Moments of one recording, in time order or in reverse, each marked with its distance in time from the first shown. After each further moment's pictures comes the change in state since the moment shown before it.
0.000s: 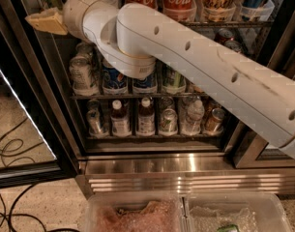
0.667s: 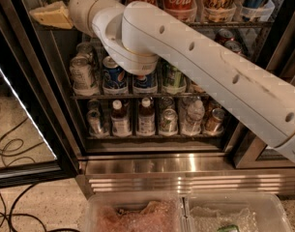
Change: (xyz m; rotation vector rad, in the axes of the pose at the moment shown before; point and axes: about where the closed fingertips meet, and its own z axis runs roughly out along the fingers) arm 0.002 -0.026 0.000 0.053 -0.022 0.016
